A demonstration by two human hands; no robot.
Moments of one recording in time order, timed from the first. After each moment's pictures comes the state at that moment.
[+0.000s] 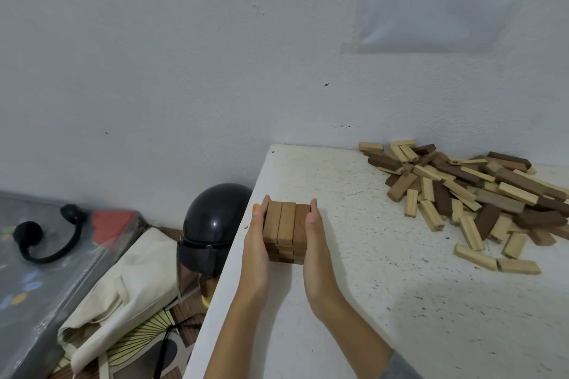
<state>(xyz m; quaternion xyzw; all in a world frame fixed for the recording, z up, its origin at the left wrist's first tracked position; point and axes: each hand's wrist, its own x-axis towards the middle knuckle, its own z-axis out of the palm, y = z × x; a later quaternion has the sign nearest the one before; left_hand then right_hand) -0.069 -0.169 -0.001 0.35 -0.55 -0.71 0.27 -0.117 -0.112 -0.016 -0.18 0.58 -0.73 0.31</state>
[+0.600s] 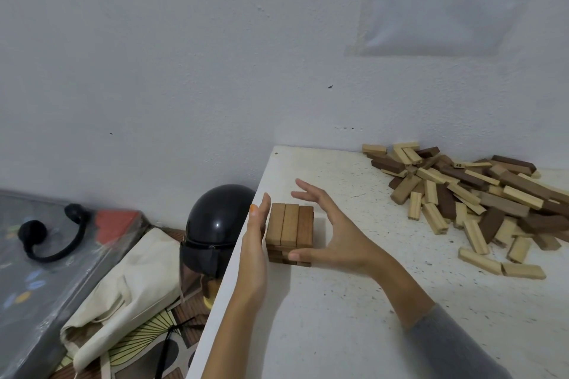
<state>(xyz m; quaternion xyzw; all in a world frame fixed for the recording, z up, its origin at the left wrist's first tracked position) -0.060 -0.172 0.009 0.33 -0.59 -0.68 0.28 -0.193 -0.083 0.010 -0.48 0.68 -0.47 0.27</state>
